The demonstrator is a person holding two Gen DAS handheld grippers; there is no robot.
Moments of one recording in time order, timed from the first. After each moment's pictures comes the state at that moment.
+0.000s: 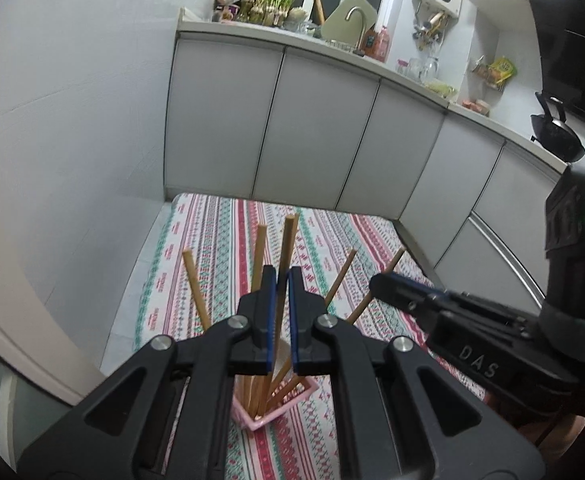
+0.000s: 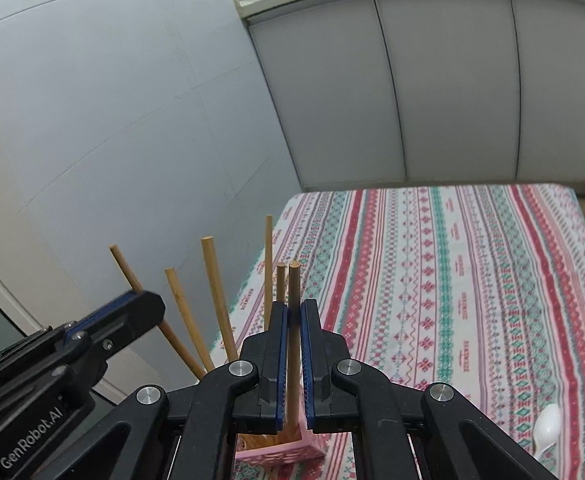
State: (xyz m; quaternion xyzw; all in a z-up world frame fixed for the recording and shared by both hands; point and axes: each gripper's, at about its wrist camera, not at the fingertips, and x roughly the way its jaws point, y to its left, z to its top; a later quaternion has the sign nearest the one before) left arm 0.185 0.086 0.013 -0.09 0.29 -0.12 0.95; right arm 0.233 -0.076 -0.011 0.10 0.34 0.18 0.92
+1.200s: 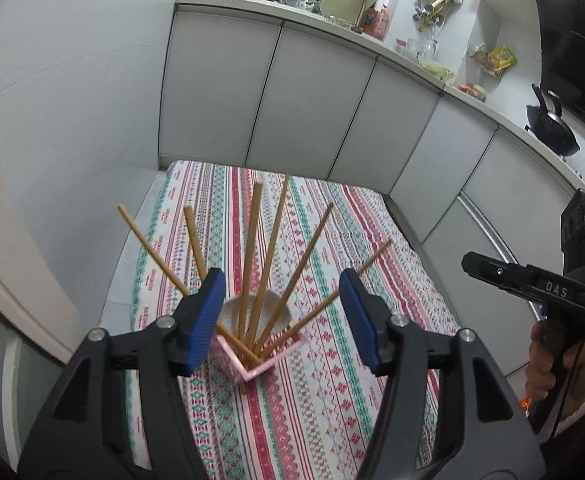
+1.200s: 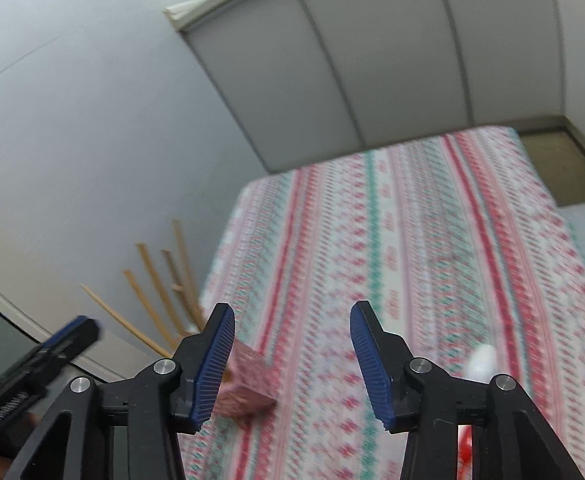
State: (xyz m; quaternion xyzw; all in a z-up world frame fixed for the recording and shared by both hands) left arm 0.168 0.089 0.018 -0.09 0.35 -0.13 0.92; right arm 0.203 -0.197 0.002 0.17 0.40 0.14 0.89
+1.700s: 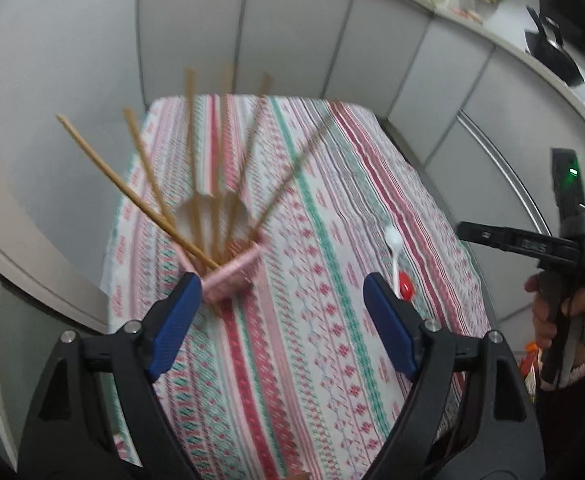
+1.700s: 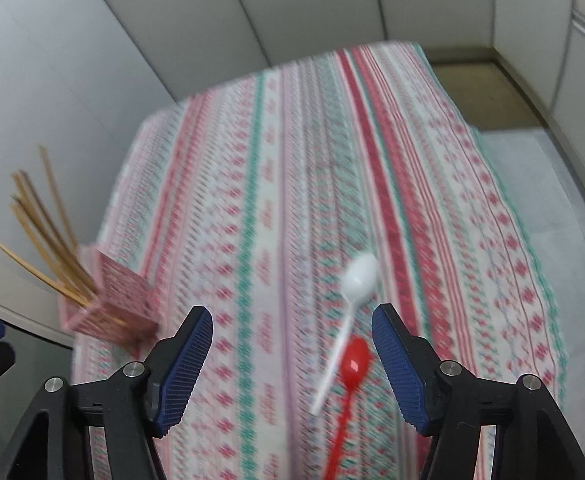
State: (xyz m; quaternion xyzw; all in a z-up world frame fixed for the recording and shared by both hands) left arm 0.145 0.031 -0.024 -0.03 0.46 -0.15 0.88; right arm 0.186 -0.259 -0.070 0.14 0.51 0.05 0.85
